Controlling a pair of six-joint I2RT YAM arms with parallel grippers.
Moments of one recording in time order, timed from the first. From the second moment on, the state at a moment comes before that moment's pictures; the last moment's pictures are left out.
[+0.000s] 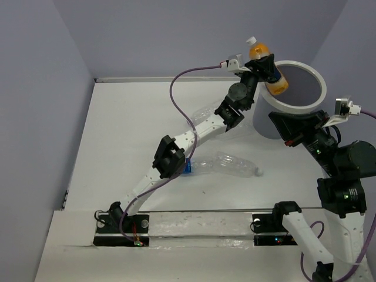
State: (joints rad) left arm -0.94 2.54 2.56 0.56 -0.54 -0.55; right arm 0.12 0.59 1.13 -0.19 -0.49 0.63
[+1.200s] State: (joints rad) left arm -0.97 1.97 1.81 0.50 -0.45 -0.31; right arm 0.15 0.58 1.06 -0.21 -0.49 0.58
